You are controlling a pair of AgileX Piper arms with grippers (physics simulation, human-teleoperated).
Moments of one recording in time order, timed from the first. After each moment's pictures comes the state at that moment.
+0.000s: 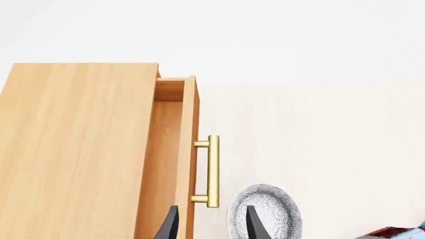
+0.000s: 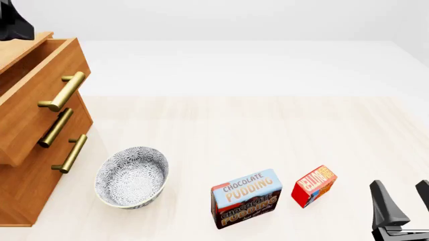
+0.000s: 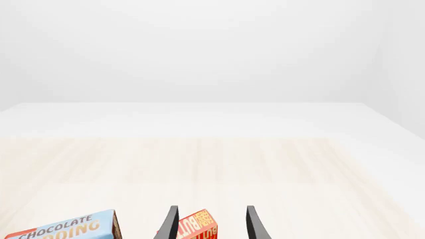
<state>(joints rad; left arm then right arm) 0.04 1.24 -1.73 1.22 0.04 0.00 0.01 0.00 0.00 0.00</state>
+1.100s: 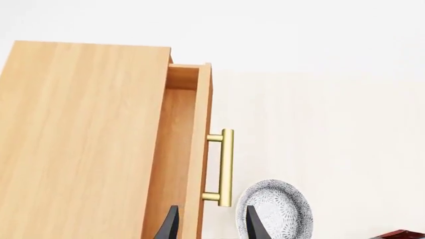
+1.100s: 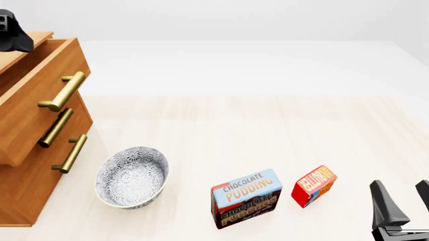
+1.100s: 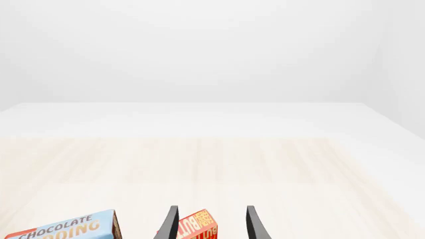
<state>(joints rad) 0.10 1.27 -1.69 1.22 0.04 0.00 0.01 0.00 0.00 0.00</state>
